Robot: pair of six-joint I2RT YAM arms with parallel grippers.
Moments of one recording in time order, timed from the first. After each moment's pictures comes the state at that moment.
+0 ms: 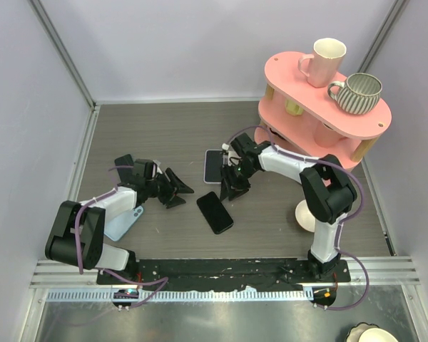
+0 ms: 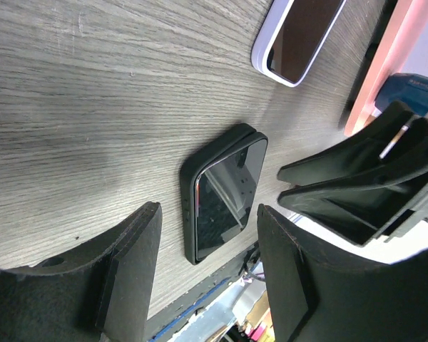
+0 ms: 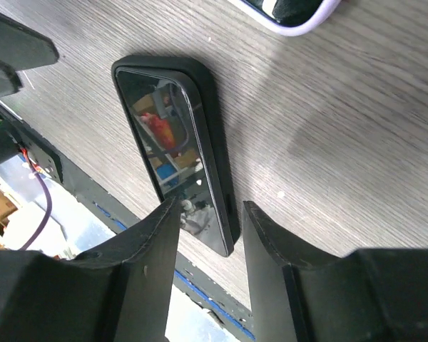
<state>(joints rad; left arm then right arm) -0.24 1.41 0.56 -0.04 0.54 -1.00 0.61 1.90 1.27 -0.64 -0.53 0.36</state>
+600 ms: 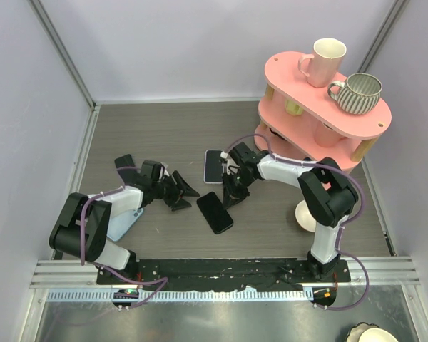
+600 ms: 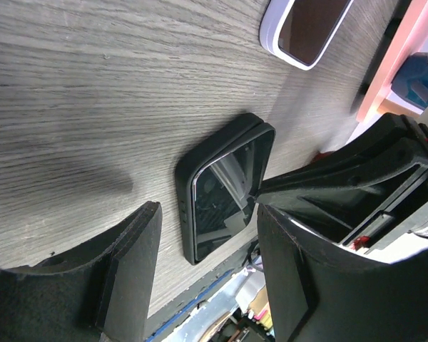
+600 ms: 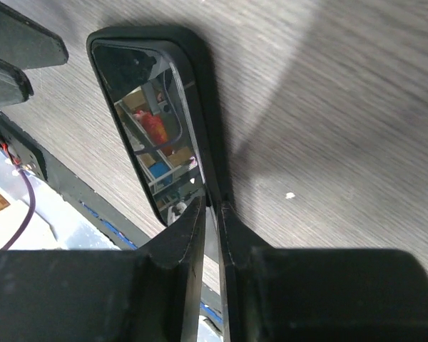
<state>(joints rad) -0.31 1.47 0.57 0.01 0.55 -1.03 0.63 1.86 1.17 -0.56 -0.51 0.39</state>
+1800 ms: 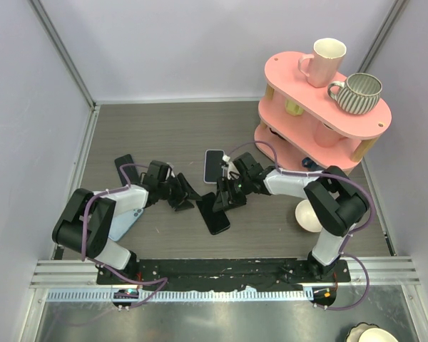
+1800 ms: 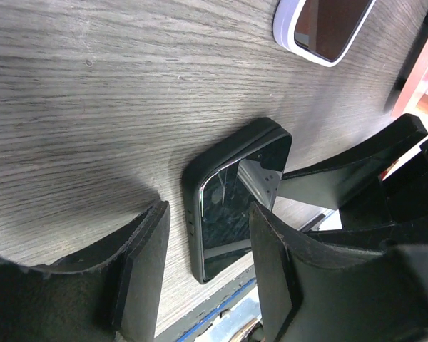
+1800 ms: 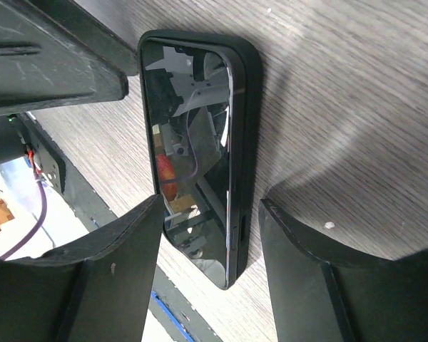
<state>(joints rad) -0.38 1.51 0.59 0.00 0.47 -0.99 0.67 1.75 0.93 -0.18 -0.53 0.49</state>
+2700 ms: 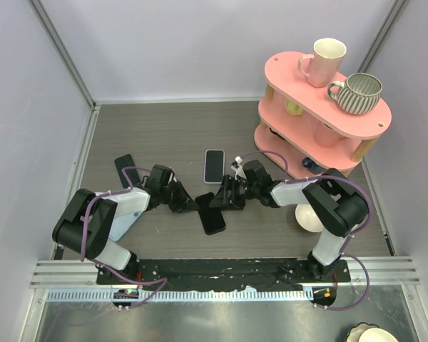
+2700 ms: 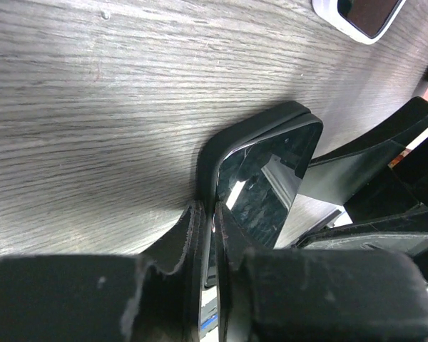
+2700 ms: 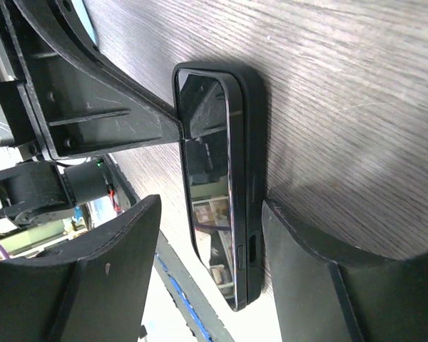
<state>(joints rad) -0.42 1.51 0.56 -0.01 0.44 -0.99 0.65 1.73 0.71 0.31 -0.59 0.83</state>
